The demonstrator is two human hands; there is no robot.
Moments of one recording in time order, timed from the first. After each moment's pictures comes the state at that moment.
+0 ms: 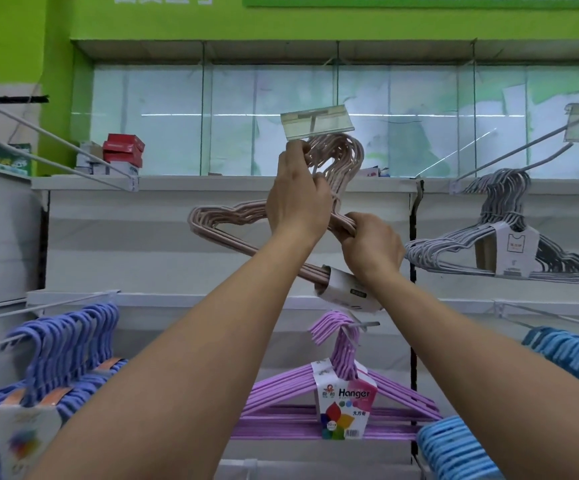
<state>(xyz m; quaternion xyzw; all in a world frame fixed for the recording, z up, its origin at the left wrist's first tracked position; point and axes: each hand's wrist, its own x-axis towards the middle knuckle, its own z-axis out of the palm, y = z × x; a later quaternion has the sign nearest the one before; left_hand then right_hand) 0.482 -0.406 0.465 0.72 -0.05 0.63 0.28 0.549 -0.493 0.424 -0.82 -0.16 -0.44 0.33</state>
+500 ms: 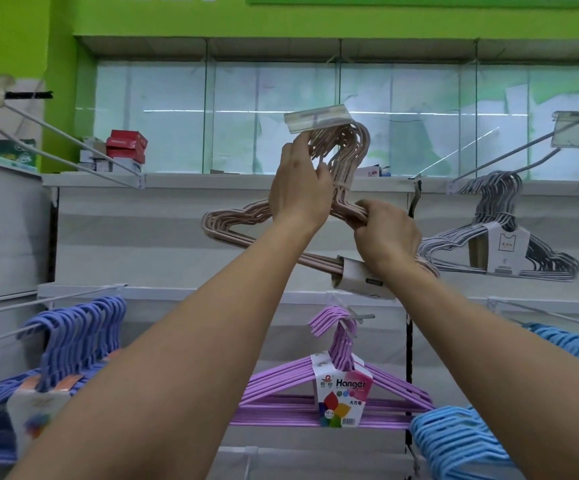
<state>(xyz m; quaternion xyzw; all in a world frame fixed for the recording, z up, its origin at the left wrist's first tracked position) 0.465 -0.408 0.475 0.74 -0.06 0.61 0.29 0.519 -0.515 0.436 -0.82 -0.15 -0.47 0.27</state>
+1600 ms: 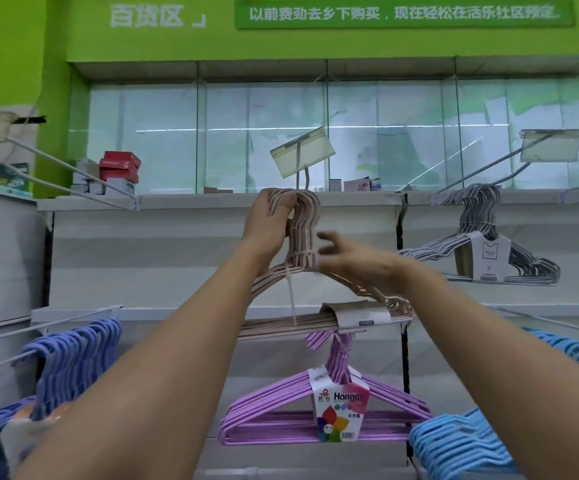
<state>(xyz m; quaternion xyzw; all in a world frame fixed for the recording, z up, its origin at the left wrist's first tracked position) 0.479 -0.369 0.460 0.68 -0.15 0.44 0.56 0.510 -0.527 0.435 -0.83 -0.38 -0.07 0.39</state>
